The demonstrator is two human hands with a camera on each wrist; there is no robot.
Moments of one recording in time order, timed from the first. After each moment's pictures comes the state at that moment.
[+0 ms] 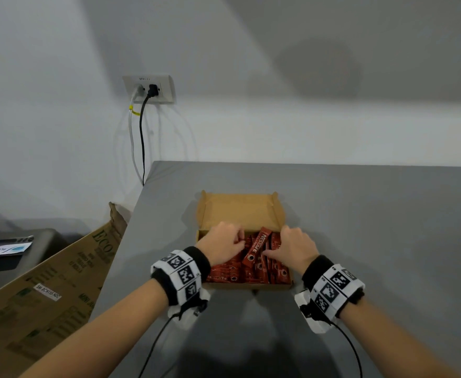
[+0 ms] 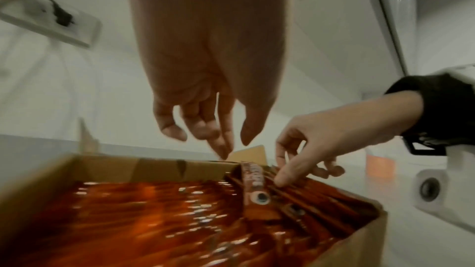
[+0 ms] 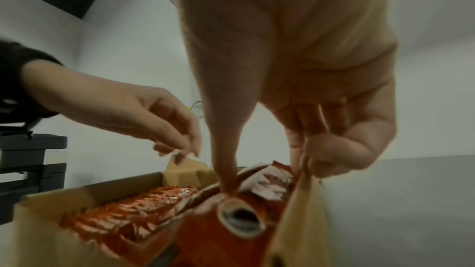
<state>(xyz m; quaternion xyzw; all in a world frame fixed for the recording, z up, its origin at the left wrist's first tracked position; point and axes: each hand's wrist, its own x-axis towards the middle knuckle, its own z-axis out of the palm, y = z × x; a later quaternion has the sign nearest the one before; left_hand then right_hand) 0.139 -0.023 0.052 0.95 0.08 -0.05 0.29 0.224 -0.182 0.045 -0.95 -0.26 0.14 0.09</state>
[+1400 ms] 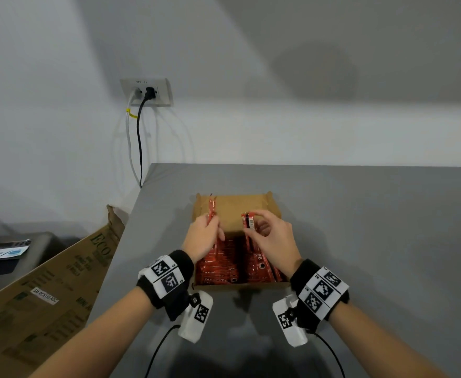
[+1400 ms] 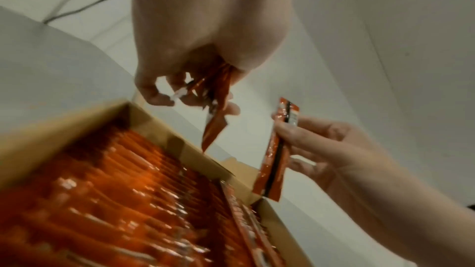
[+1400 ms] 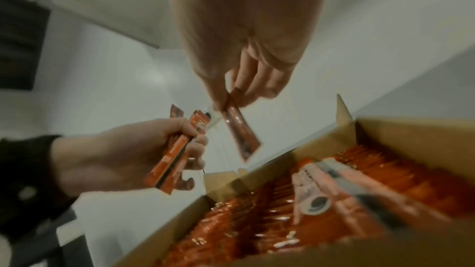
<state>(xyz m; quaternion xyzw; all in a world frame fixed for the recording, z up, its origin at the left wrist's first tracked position) 0.130 -0.005 0.049 0.78 0.24 0.09 0.57 0.206 -0.160 0.052 -0.82 -0.30 0.05 0.48</state>
